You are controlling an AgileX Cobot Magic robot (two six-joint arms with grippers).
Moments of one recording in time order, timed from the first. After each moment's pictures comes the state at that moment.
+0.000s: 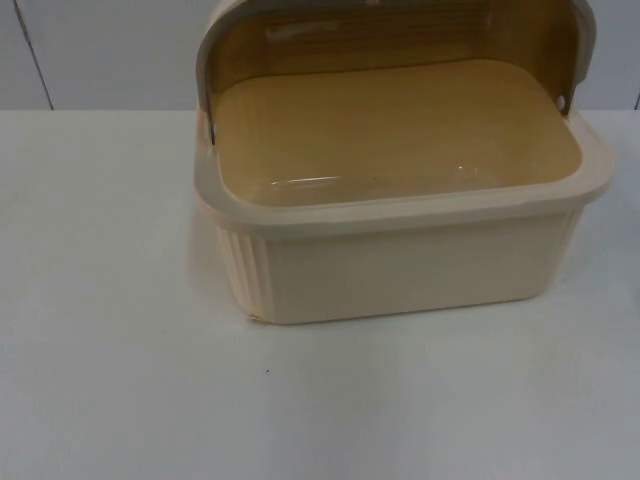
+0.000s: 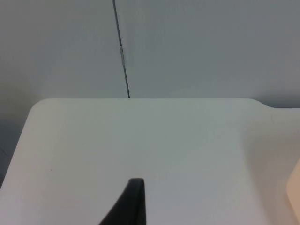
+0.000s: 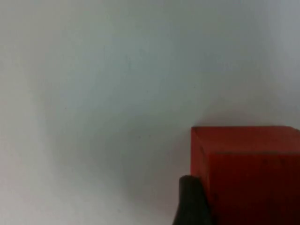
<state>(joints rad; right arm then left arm) -0.04 1.86 -0.87 -0.17 0.40 0.33 0.04 1.16 -1.04 -0.04 0.48 0.03</state>
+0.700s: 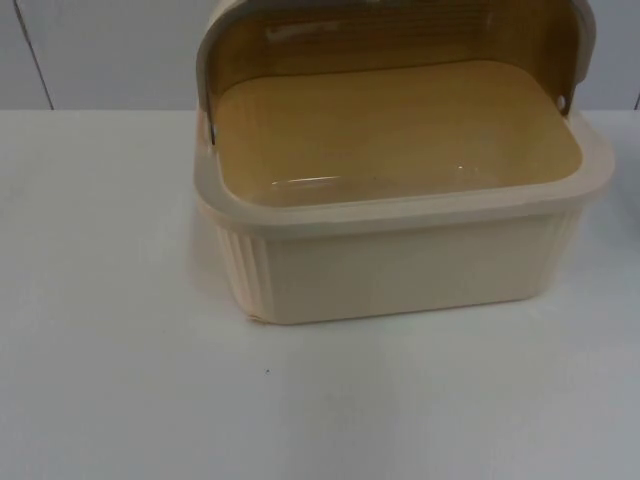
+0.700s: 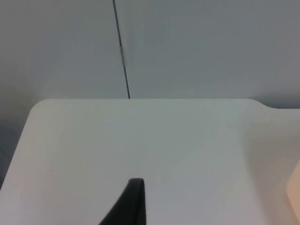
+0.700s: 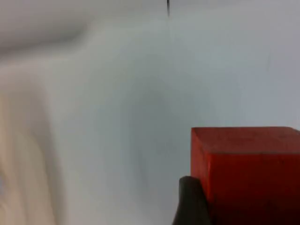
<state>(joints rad) -0.04 1.51 -1.22 -0.15 0.53 0.23 0.04 1.16 -1.04 -0.04 0.48 0.03</state>
